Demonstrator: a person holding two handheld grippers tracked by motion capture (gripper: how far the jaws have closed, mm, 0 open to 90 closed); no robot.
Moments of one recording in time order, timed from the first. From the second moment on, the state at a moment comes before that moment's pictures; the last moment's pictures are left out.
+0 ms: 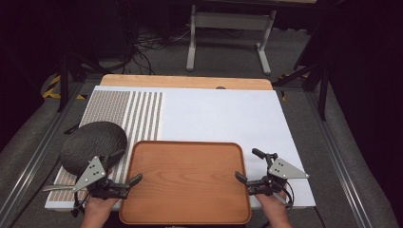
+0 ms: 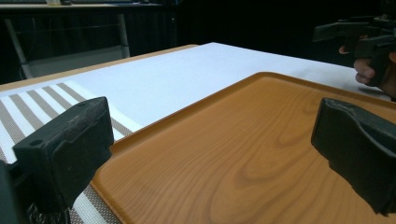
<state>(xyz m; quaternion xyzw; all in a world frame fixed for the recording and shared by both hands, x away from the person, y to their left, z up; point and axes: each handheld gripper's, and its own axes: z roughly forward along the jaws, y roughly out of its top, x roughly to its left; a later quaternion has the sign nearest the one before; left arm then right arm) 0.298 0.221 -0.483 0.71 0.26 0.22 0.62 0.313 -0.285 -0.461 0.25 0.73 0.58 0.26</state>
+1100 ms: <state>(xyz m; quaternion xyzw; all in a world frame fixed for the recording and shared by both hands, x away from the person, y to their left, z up) 0.297 0.233 -0.442 0.77 0.19 0.17 0.58 0.312 -0.285 -0.460 0.24 0.73 0.59 0.25</state>
